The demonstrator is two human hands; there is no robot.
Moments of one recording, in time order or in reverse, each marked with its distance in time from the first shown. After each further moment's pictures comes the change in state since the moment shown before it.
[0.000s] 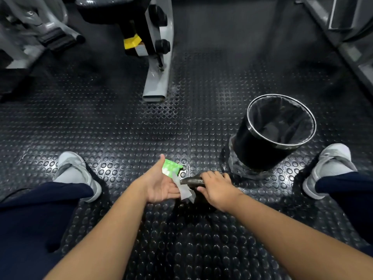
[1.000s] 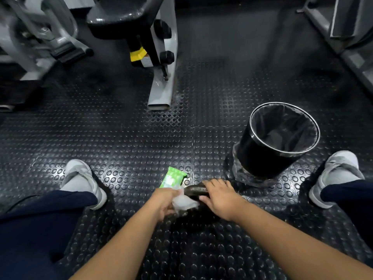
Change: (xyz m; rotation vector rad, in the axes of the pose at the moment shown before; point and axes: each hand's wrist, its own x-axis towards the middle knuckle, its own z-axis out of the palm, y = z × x) left_hand 0.015 -0.036 0.003 0.179 0.531 0.114; right_hand -0.002 -0.003 -0.005 0.043 -0.046 -0.006
